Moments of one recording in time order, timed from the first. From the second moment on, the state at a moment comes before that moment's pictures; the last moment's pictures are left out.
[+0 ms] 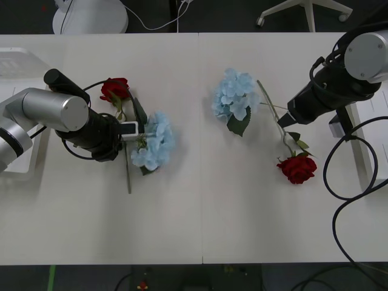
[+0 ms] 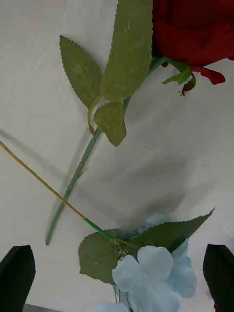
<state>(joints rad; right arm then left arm) -0.73 -0.68 0.23 -1.41 -0.89 1.47 -1.15 -0.76 0.72 -0.69 -1.12 1.11 1.03 -2.71</state>
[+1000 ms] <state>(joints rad) -0.57 -0.53 0.20 -1.39 -0.61 1.41 -1.15 -0.62 1.04 -0.12 -1.19 1.36 1.10 -2.20</state>
